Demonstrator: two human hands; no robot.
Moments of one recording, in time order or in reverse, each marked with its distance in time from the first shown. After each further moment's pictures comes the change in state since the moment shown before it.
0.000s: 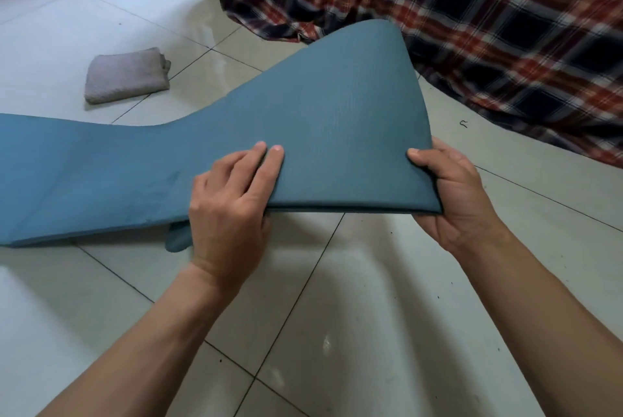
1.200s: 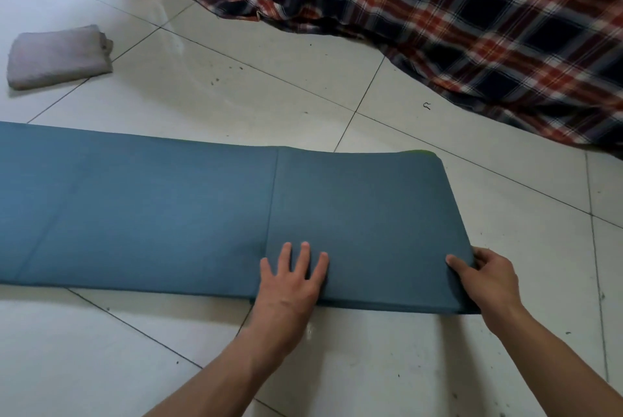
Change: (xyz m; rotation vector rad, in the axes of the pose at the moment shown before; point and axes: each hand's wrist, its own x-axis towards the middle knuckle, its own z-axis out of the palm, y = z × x) left_hand -0.124 0.094 0.106 0.084 -0.982 0.120; right_hand -0.059 0.052 -0.214 -1.066 0.785 0.225
